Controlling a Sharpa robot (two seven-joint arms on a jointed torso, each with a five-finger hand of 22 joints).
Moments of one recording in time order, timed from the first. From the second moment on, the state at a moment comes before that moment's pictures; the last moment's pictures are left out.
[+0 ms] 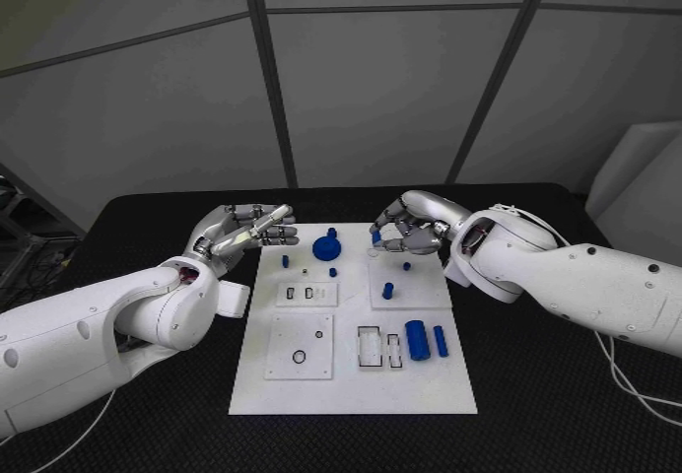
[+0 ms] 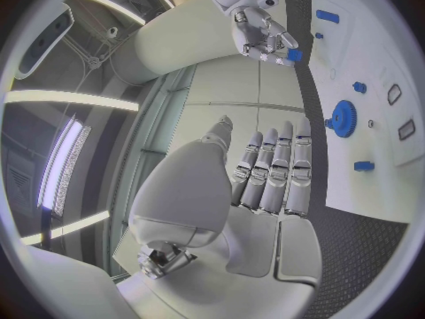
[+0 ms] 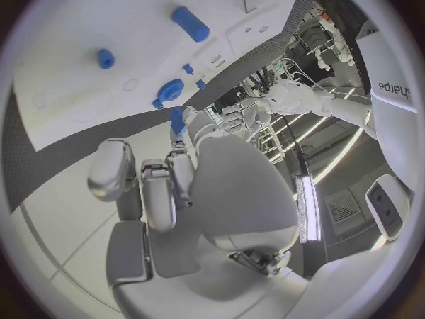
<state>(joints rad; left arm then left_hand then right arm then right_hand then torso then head) 1.10 -0.94 0.06 1.61 -0.10 -0.36 0.41 1.39 -0.01 0.08 0.16 0.14 0.89 0.23 0.09 0.07 0.95 0.19 0.11 0.07 1.02 0.15 0.10 0.13 0.20 0.87 0.25 0.32 0.11 1.19 -0.76 0.09 1.49 -1.33 -0.28 -0.03 1.47 -0.03 0.19 0.11 0.24 1.03 0.13 0.16 0.09 1.38 0.05 1.36 1.31 1.47 -0.01 1.57 1.31 0.09 1.34 0.09 1.34 1.12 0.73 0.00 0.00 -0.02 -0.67</state>
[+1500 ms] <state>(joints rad) 1.10 -0.93 0.06 1.55 -0.10 -0.36 0.42 1.39 -0.01 0.08 0.16 0.14 0.89 0.23 0.09 0.07 0.95 0.19 0.11 0.07 1.02 0.15 0.10 0.13 0.20 0.87 0.25 0.32 0.11 1.15 -0.51 0.00 1.45 -1.51 -0.23 -0.18 1.46 -0.02 0.20 0.11 0.25 1.03 0.14 0.16 0.09 1.37 0.05 1.35 1.31 1.47 -0.01 1.57 1.31 0.09 1.34 0.09 1.34 1.11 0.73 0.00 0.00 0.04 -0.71</state>
